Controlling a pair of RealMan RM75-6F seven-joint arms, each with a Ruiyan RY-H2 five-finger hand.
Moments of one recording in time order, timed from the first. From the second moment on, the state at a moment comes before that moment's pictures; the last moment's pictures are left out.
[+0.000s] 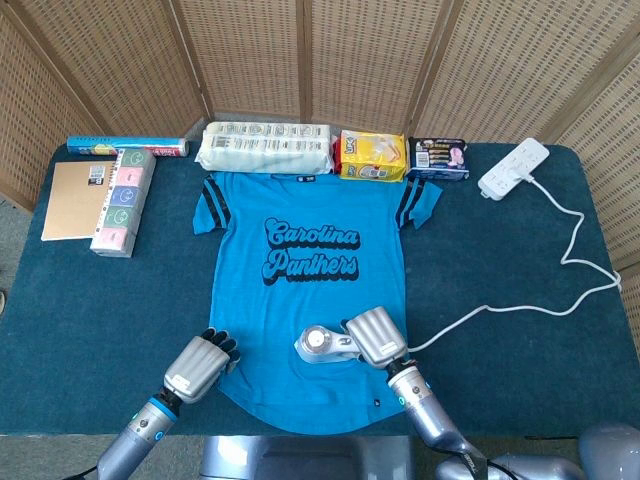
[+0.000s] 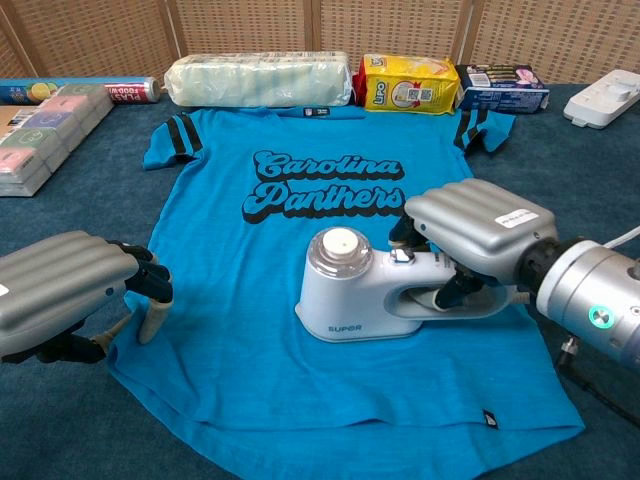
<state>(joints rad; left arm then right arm) -0.38 -1.56 0.09 -1.62 1.57 1.15 0.51 0.58 -1.74 0.08 -1.56 -1.24 1.13 -0.69</state>
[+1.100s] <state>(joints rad) -0.38 -1.57 0.08 -1.62 1.55 1.14 0.53 0.64 -1.78 0.22 -1.25 -1.14 1.10 -0.61</state>
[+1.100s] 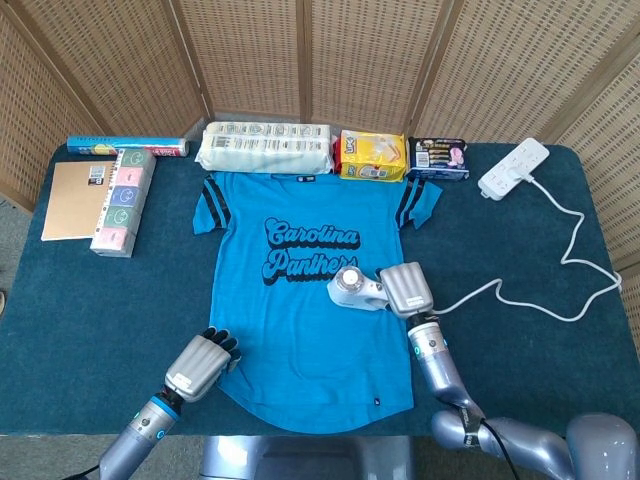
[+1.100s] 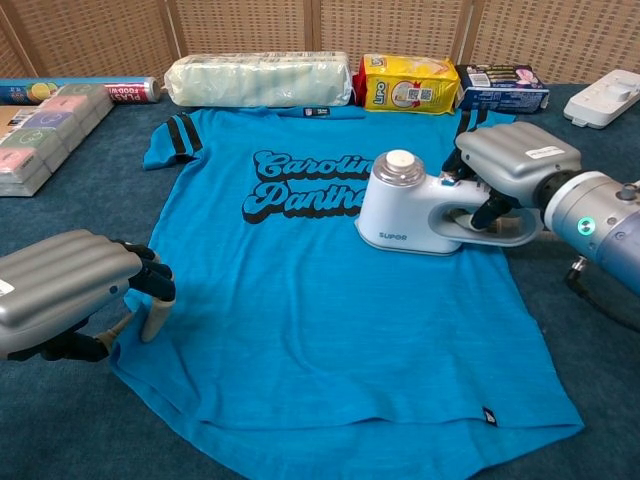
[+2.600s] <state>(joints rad) -0.39 -1.58 0.08 -1.62 1.55 1.14 0.52 0.65 -1.73 0.18 -1.32 -1.17 1.11 -0.65</state>
